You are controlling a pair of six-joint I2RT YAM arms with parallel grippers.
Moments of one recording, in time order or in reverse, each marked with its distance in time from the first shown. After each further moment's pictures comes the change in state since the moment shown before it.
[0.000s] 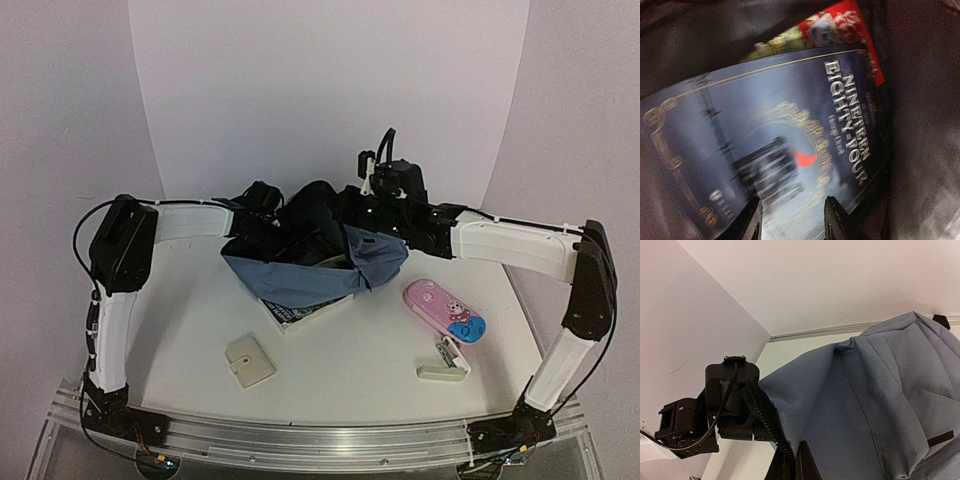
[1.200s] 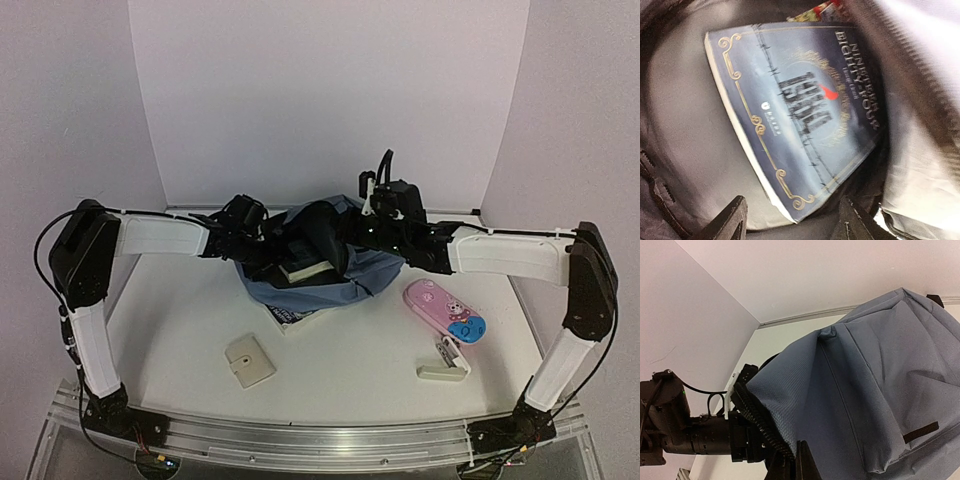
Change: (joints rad) left arm -0.040 -0.284 -0.378 0.122 -0.128 0.049; right arm 0.001 -0.003 -0.129 0.067 0.003 0.009
